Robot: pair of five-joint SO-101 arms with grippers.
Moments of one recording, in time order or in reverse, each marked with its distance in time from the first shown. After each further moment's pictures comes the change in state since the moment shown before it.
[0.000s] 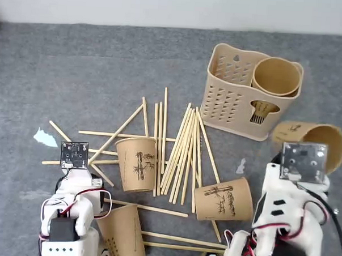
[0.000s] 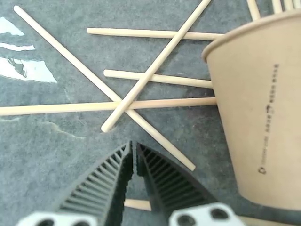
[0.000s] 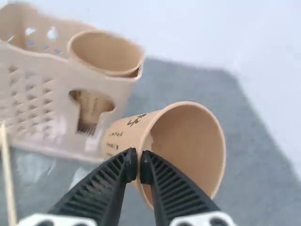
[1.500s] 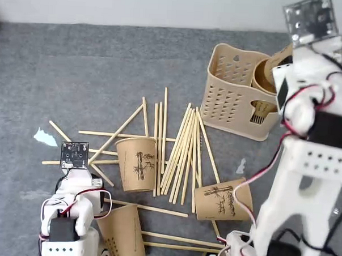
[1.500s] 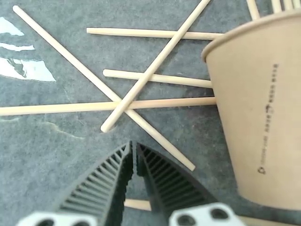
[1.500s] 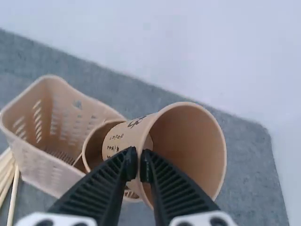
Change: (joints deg) left arm 0.1 0.0 0.0 0.0 0.0; right arm -12.5 69.3 -64.6 6.1 7.6
